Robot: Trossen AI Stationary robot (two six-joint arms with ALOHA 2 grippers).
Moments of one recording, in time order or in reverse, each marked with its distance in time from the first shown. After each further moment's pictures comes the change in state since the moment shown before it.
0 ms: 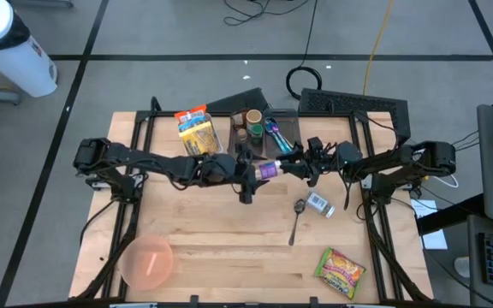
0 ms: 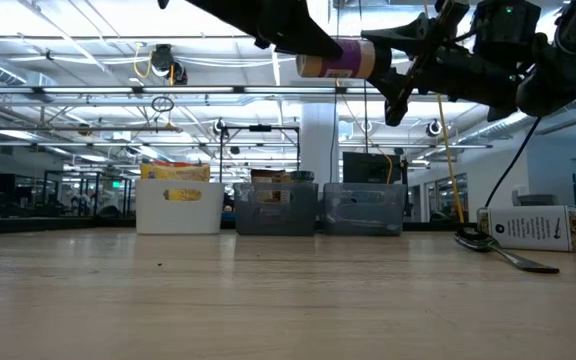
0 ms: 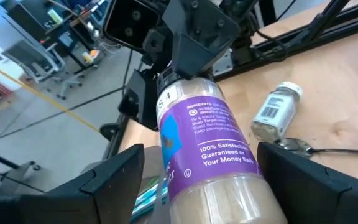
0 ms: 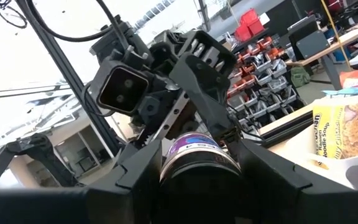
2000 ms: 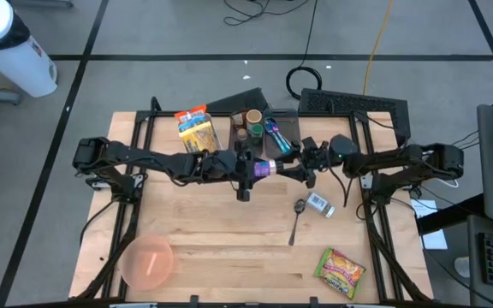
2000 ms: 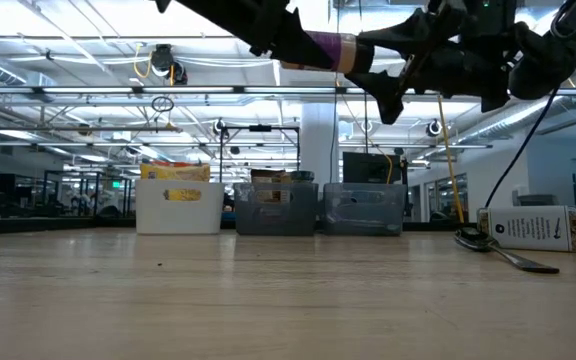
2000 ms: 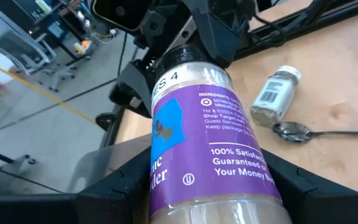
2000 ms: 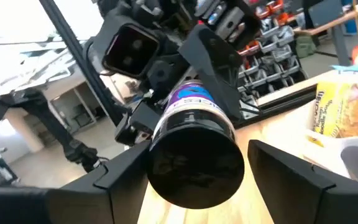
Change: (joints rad) left arm 0.023 -0.012 -0.002 -0.061 0.039 0.004; right arm -0.041 -0.085 0.082 -0.327 -0.139 -0.136
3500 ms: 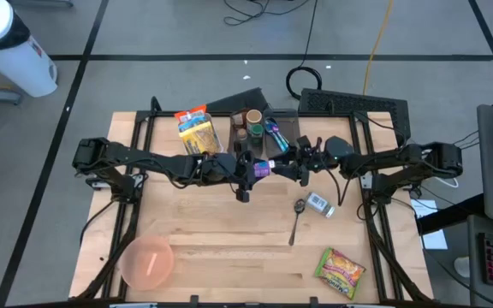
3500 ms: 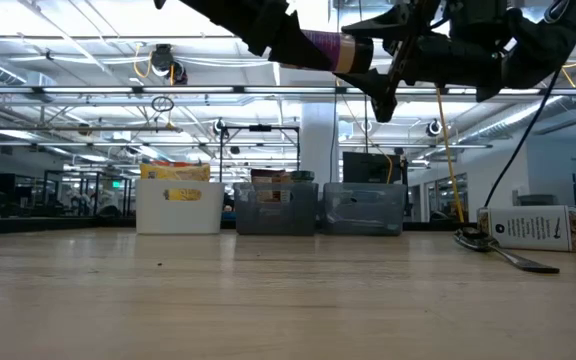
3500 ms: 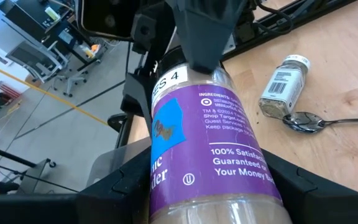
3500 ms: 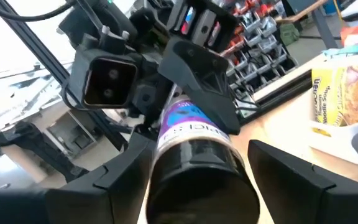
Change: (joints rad) left arm -0.017 0.000 0.000 0.000 -0.060 0.074; right arm 0.073 0.015 0.067 -0.069 0.144 0.146
